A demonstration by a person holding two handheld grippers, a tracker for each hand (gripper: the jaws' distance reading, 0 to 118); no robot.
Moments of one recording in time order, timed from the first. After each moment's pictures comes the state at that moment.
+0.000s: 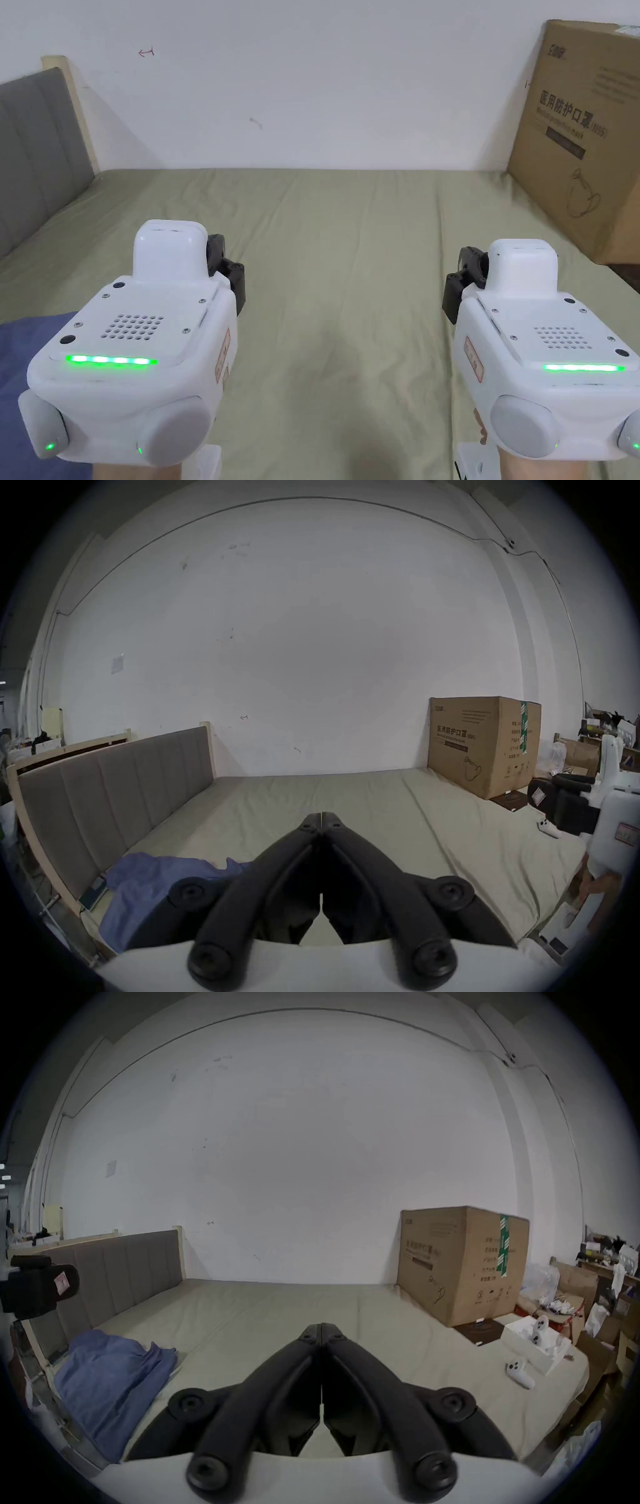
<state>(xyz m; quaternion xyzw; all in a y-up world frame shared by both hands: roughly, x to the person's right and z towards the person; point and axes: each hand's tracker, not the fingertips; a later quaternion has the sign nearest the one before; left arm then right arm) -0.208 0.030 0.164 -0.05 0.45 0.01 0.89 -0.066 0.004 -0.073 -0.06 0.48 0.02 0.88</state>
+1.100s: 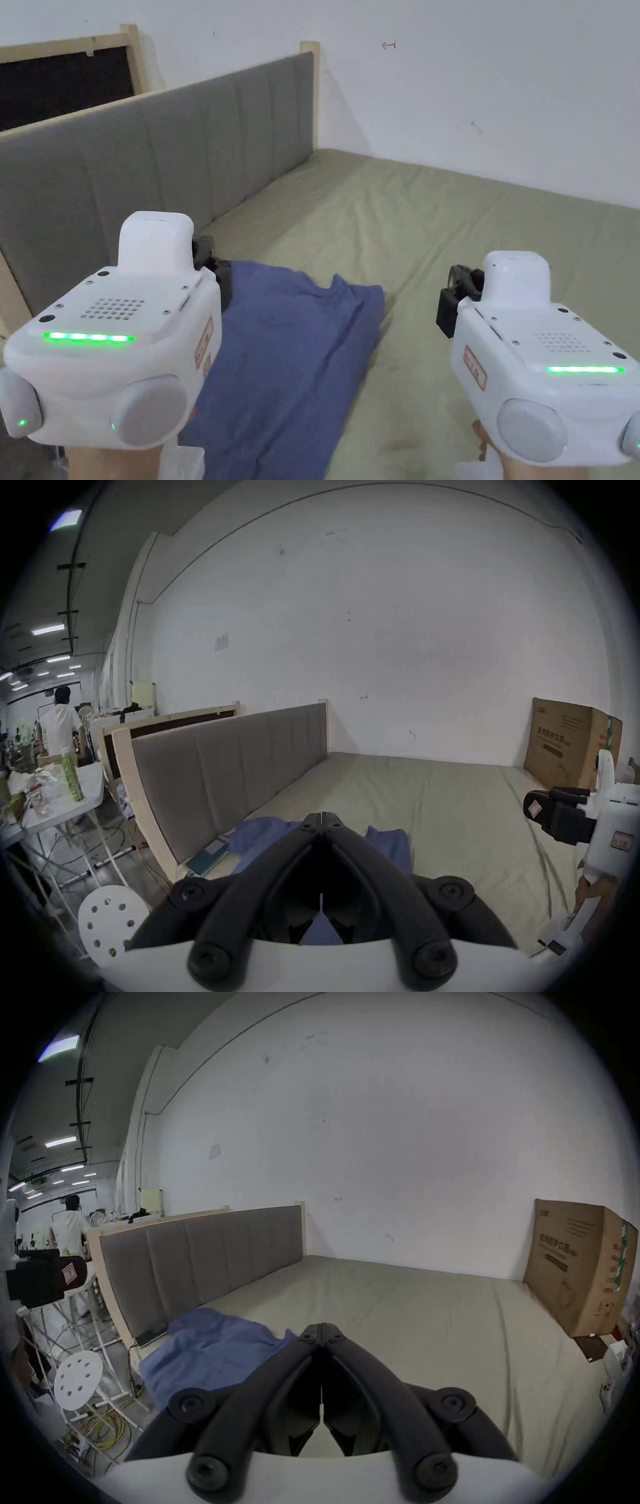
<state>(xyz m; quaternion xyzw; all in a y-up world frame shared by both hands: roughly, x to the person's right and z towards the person) -0.230 0.031 0.354 -0.08 0.64 0.06 0.76 -0.201 -0.003 0.066 -0.09 0.68 0.07 0.73</state>
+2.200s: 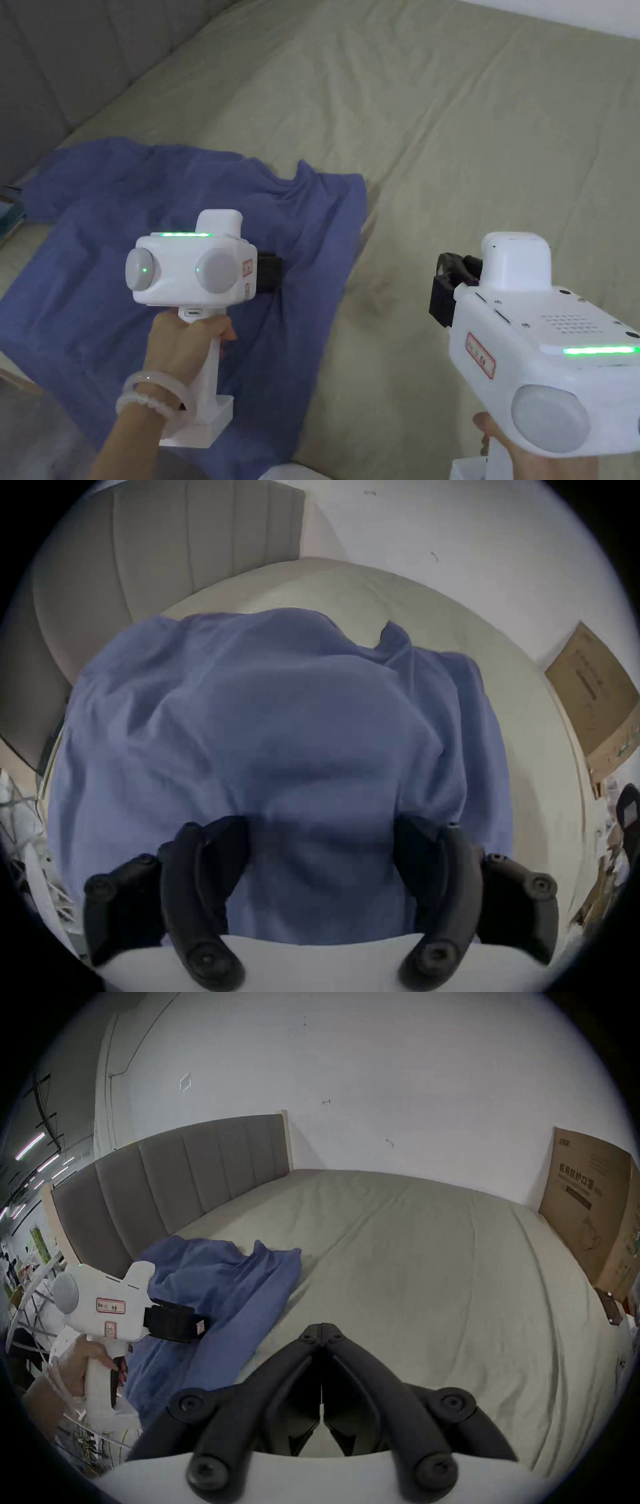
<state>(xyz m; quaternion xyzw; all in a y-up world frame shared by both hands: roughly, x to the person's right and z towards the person) -0.470 -0.197 0.259 -0.36 0.52 0.31 0.72 -0.296 -0.122 0.020 -0.25 0.64 0.16 0.71</state>
